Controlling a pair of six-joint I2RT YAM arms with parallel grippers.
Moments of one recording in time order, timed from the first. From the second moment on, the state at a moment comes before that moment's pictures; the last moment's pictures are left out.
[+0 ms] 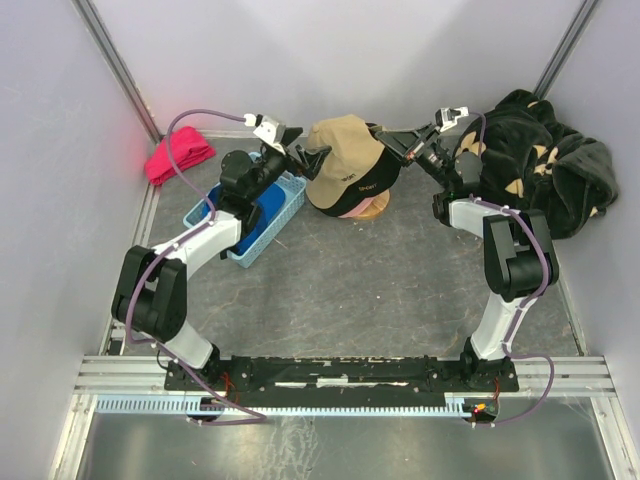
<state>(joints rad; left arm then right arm) -0.38 1.59 1.05 0.79 0.37 -0.14 0.15 1.87 1.08 1.28 -0.67 1.52</state>
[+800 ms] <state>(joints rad) -0.39 1.66 1.15 0.73 0.29 -0.05 0.14 1.90 1.09 1.27 -0.68 1.52</state>
